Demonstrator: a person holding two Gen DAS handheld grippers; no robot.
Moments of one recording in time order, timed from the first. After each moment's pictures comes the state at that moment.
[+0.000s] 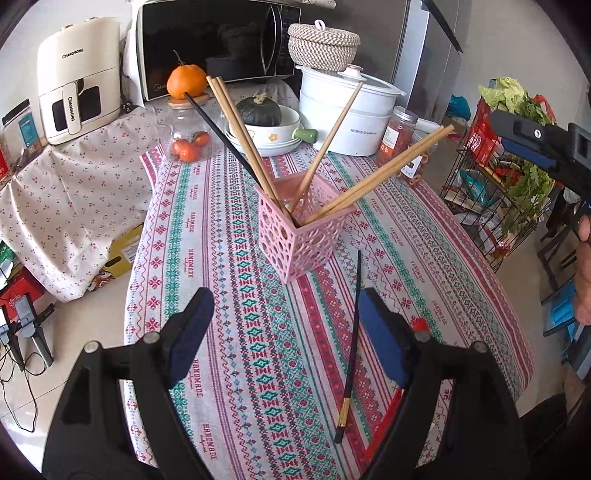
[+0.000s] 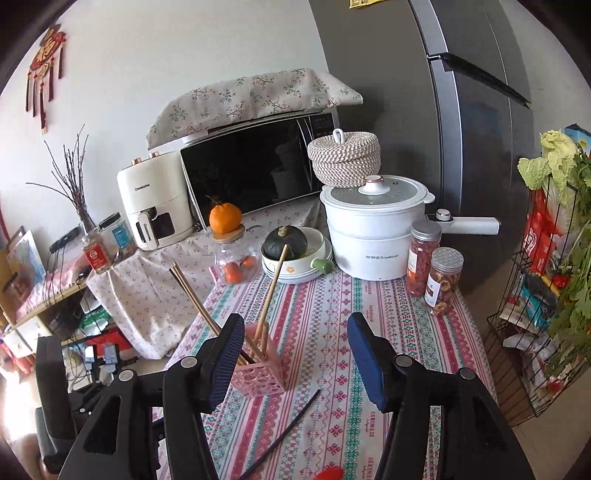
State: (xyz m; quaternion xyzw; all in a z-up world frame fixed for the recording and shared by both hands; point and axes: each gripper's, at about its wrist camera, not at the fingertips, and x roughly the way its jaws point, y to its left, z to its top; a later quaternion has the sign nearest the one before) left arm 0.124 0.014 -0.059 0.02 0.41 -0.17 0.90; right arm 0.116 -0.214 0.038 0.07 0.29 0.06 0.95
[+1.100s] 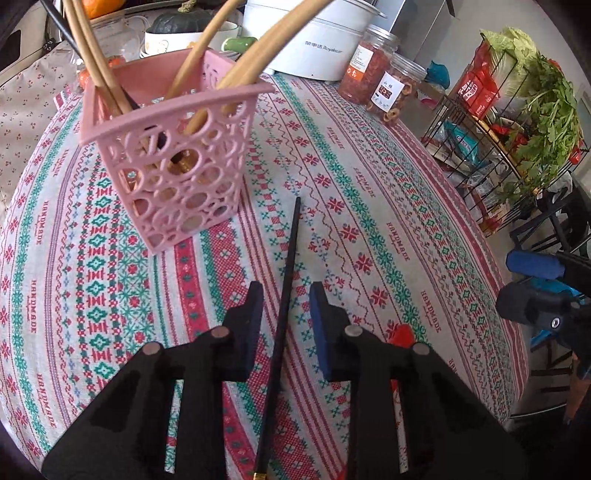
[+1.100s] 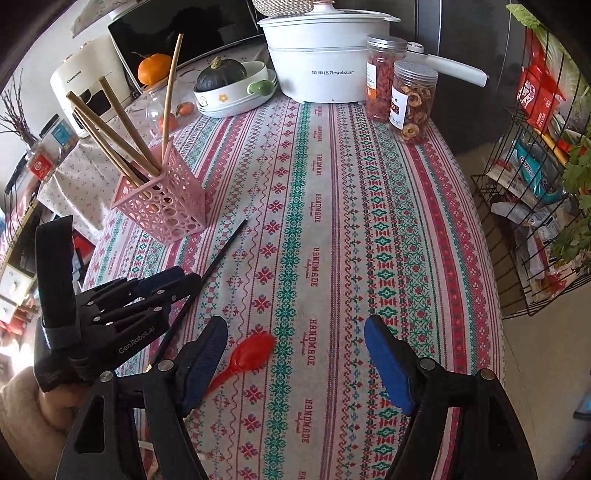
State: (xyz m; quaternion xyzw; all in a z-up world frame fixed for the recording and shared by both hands) left arm 0.167 -0.080 -0.152 0.00 0.50 -0.24 0.83; right arm 0.114 -0.260 -0.090 0.06 0.54 0.03 0.84
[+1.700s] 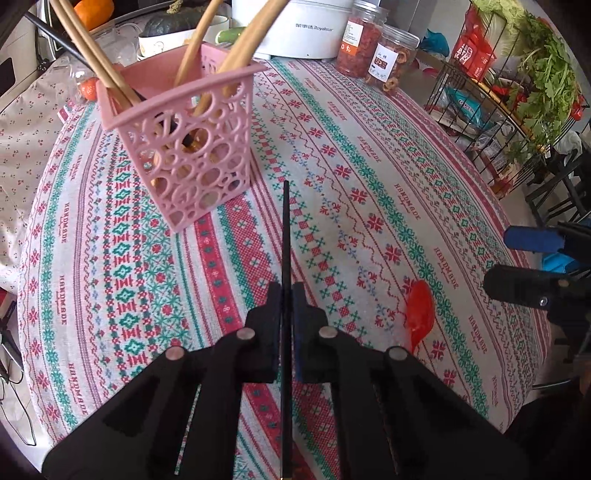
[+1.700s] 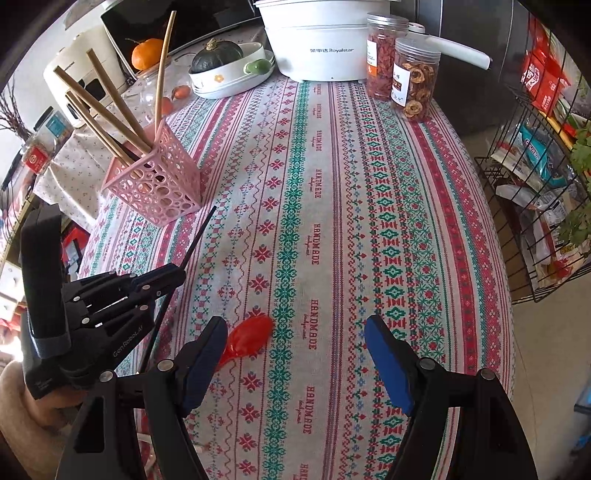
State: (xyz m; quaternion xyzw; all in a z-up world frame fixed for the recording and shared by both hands) left arm 0.150 -0.069 -0.146 0.06 0.51 -0.23 0.82; right arm 0.109 -0.252 -0.110 0.07 0.57 0.03 0.82
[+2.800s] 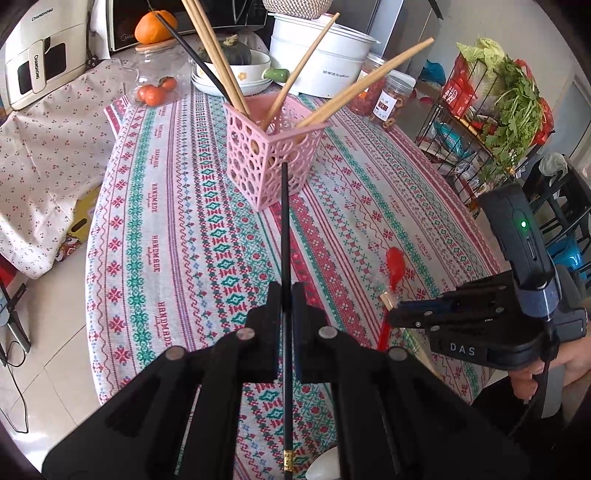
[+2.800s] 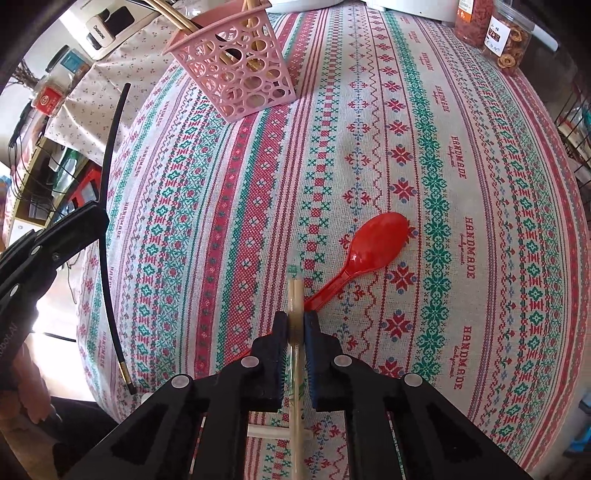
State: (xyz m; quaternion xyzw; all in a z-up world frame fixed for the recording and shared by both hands) left arm 0.108 0.020 -0.094 0.02 0.48 -0.23 0.85; right arm 0.099 -0.149 -0.157 0.06 0.65 0.08 0.76
